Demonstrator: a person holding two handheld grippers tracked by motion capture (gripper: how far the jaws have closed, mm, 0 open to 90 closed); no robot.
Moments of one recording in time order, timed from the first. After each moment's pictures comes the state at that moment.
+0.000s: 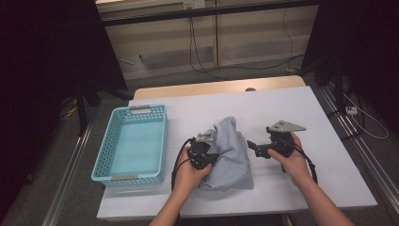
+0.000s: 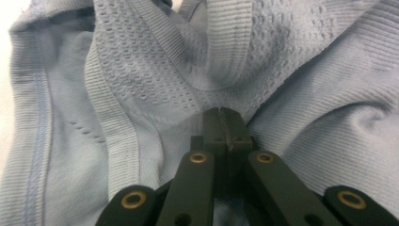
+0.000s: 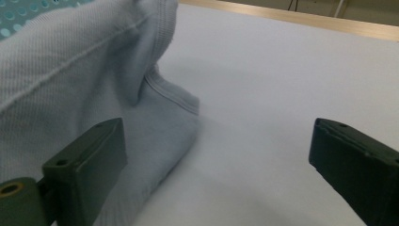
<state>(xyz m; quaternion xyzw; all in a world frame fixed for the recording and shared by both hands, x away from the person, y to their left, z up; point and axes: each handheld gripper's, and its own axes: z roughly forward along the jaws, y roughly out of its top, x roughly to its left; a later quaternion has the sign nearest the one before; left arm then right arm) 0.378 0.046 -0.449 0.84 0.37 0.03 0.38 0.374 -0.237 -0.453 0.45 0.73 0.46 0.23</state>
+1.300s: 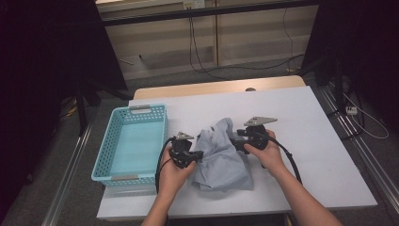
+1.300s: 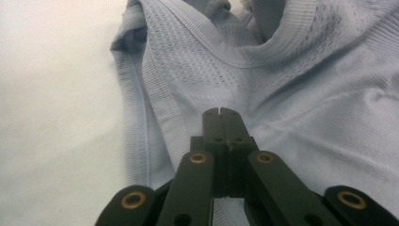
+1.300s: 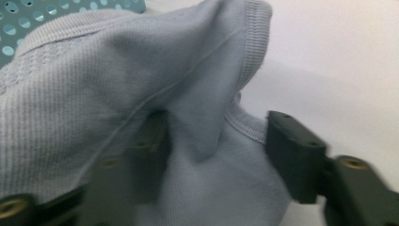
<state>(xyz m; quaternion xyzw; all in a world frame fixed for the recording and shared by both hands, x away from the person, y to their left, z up) 0.376 0.092 -0.429 0.82 0.43 0.06 0.38 0.406 -0.179 -0.456 0.43 0.76 0.46 0.15</state>
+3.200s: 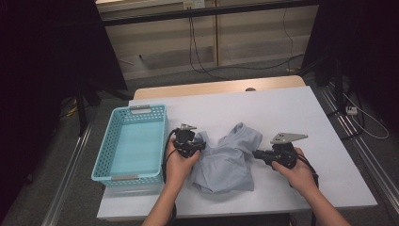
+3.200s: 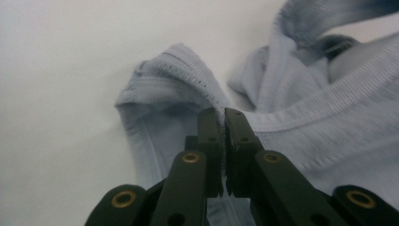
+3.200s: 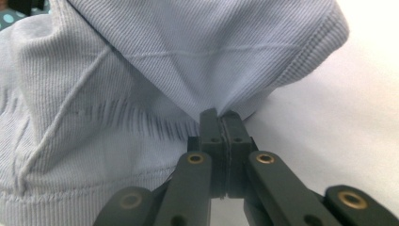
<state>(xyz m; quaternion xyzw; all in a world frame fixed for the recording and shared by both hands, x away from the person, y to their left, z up) 0.401 0.078 -0.432 0.80 0.44 0.07 0.39 0.340 -0.239 -0.457 0.42 0.78 0.45 0.13</state>
